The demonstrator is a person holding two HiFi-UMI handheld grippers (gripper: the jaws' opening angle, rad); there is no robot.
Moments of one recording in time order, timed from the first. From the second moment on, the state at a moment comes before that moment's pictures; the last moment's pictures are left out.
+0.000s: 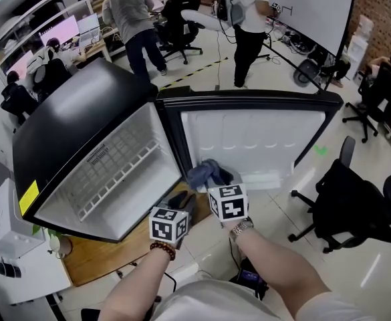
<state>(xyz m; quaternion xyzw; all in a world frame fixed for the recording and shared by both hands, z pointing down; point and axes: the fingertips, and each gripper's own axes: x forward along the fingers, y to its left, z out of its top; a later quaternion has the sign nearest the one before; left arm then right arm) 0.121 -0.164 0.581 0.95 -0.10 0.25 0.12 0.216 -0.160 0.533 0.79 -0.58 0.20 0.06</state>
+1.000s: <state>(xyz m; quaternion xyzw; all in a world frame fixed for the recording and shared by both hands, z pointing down) 0.163 -0.134 0.577 0.95 -0.06 0.21 0.23 0.296 -0.075 0.540 0.84 -0.49 0.20 0.06</state>
